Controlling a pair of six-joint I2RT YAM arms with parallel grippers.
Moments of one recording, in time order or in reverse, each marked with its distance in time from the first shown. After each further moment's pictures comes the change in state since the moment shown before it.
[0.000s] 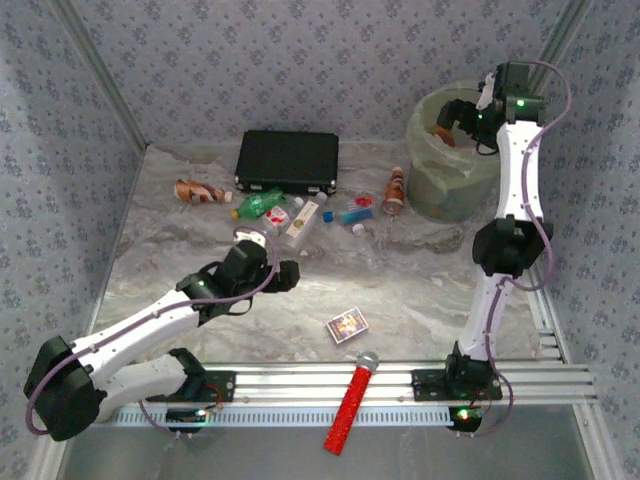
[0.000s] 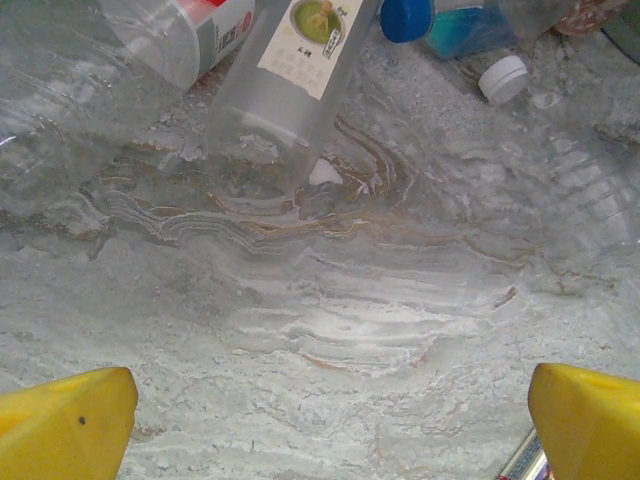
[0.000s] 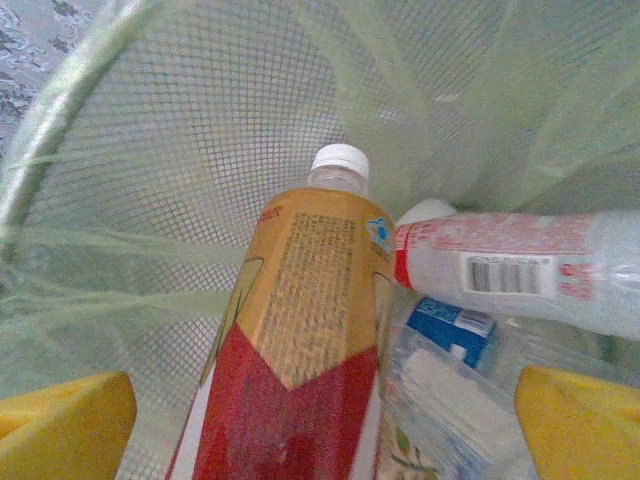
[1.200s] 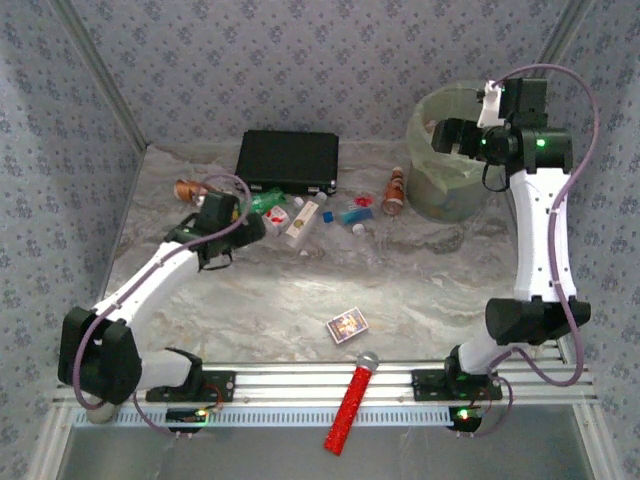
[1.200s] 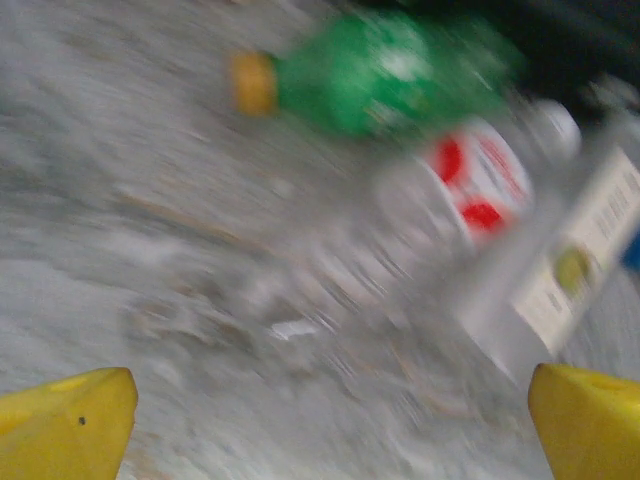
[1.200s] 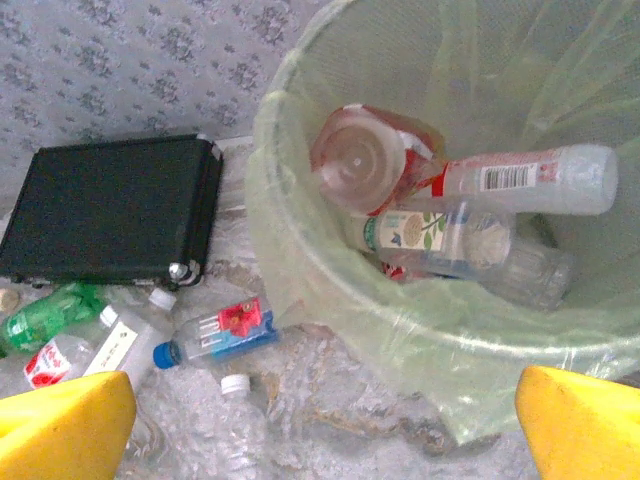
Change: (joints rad) left arm 0.467 0.259 0.285 -0.150 0.051 -0.019; right arm 0.126 -0.614 -0.505 0.035 0.079 -0.087
